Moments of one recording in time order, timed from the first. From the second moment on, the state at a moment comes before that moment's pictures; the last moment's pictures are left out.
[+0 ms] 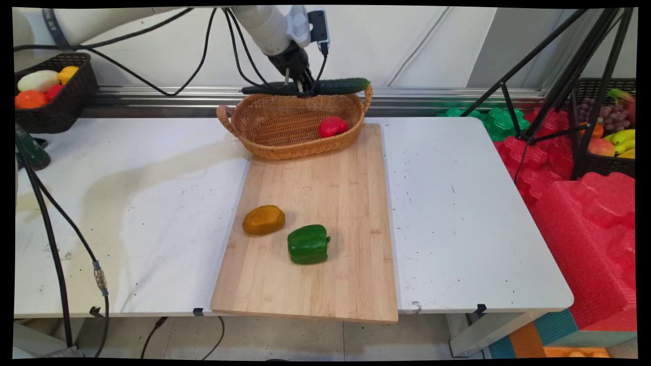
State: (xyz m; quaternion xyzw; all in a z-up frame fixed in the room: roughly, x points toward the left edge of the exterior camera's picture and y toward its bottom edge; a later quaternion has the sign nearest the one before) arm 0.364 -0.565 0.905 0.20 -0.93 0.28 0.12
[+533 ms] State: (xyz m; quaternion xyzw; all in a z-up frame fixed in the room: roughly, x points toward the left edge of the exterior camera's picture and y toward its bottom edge) arm 0.371 -0.571 0.882 0.22 -0.93 0.27 0.11
